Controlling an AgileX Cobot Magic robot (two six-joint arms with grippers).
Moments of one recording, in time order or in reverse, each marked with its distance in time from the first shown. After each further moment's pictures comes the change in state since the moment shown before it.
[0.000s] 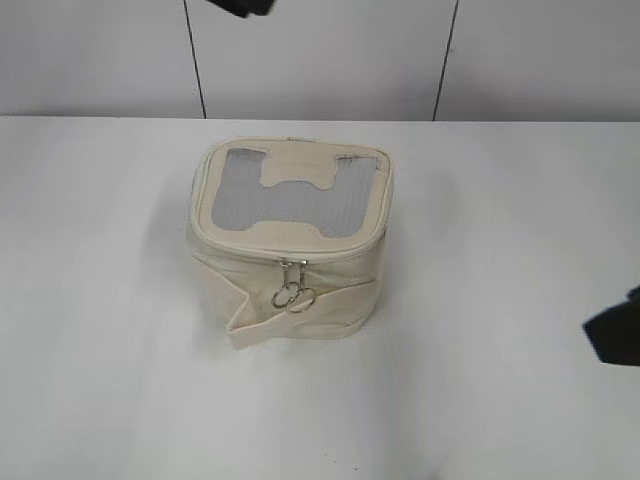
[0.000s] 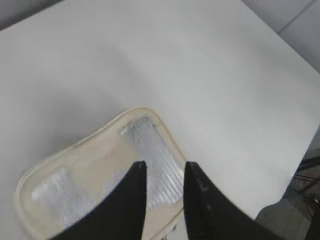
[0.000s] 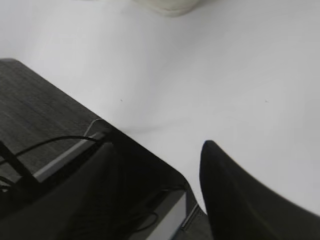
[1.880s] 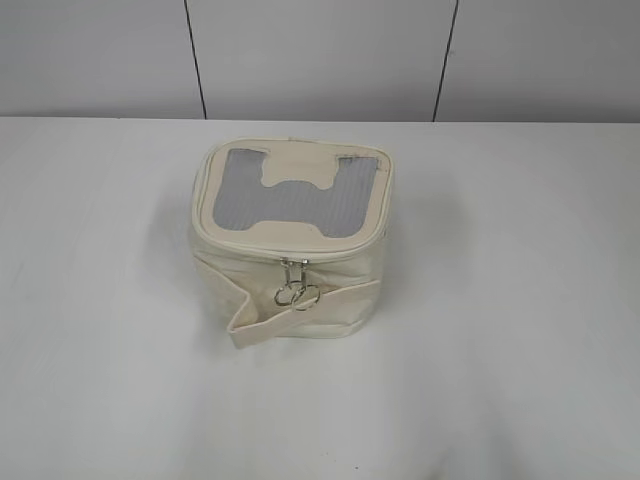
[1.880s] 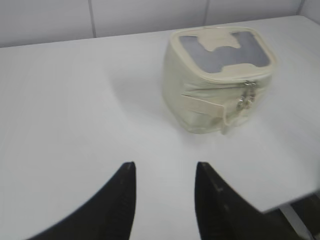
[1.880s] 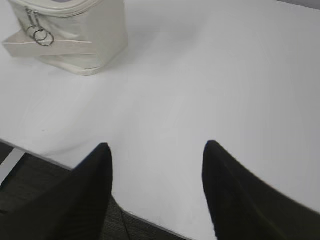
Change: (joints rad) left arm 0.068 -1.738 1.193 0.562 -0.054 -0.498; right arm -0.050 -1.018 0.270 -0.314 0.127 0.190
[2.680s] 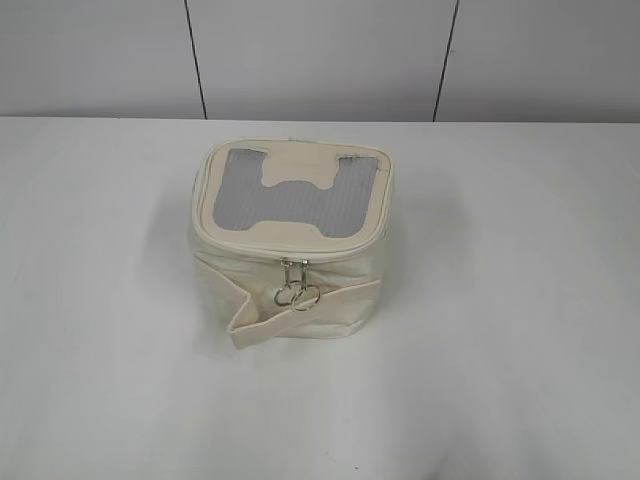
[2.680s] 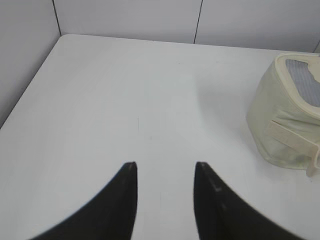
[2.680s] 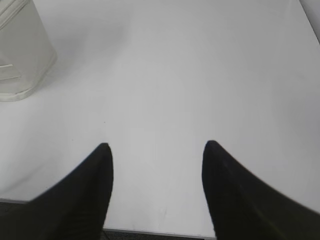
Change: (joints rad) left arm 0.363 0.000 0.000 0.000 -0.003 0.001; right arm -0.302 0.000 0.000 0.008 -0.002 0.000
